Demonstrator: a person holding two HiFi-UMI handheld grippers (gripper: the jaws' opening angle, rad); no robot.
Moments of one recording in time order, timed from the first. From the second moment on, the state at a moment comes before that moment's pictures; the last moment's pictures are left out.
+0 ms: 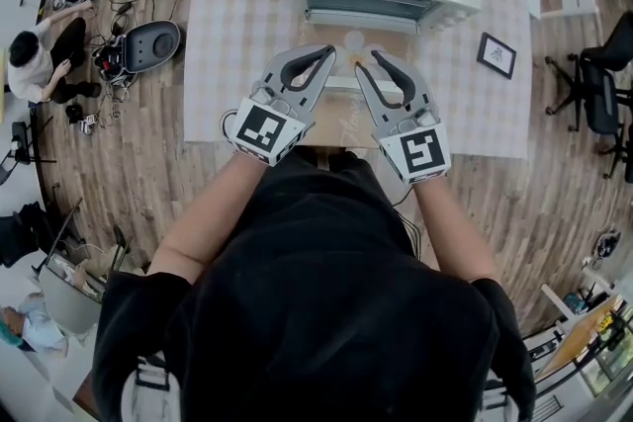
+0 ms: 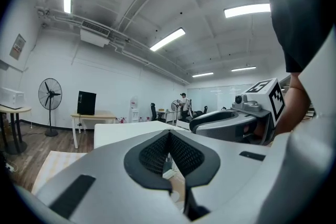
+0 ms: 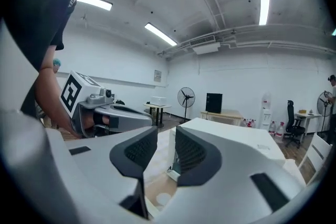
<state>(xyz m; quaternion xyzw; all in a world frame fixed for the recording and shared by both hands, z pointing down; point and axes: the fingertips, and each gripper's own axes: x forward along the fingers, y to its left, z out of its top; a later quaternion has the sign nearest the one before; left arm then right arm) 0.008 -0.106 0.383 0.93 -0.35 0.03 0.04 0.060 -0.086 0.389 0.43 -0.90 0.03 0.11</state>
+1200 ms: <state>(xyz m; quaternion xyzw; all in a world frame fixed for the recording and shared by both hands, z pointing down) 0.023 -0.085 0.347 0.95 -0.31 0.02 0.05 0.066 -0.081 0.351 0.42 -0.91 0.02 0.04</state>
